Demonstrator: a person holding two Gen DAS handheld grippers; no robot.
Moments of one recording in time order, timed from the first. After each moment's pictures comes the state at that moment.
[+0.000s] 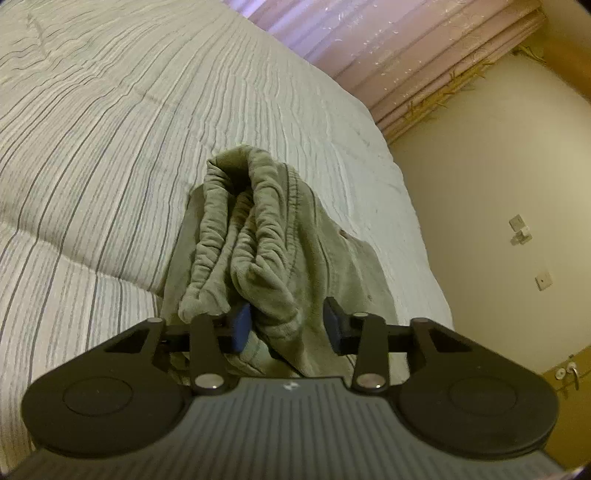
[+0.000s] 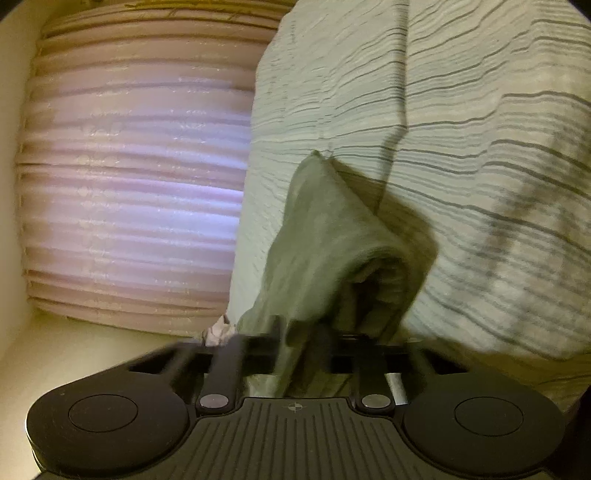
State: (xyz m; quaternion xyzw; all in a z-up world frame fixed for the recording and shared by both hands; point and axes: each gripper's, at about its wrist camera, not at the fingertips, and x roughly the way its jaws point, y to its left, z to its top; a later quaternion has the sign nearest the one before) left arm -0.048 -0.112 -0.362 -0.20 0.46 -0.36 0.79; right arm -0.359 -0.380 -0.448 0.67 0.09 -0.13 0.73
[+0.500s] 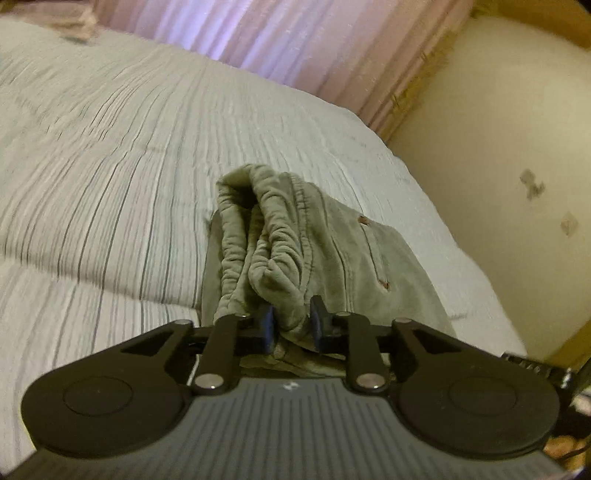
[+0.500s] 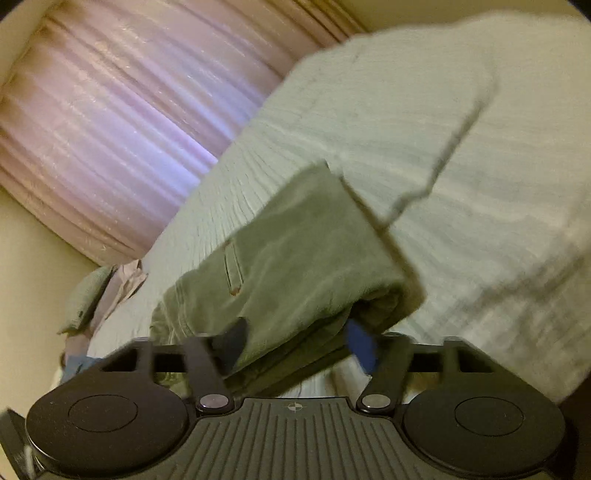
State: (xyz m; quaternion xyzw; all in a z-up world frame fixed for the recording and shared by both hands) left arm -0.076 -0.105 -0.360 -0.10 0.39 -0.38 0.83; right arm -0.355 -0.342 -0.392 0.44 0.21 -0.21 0.85
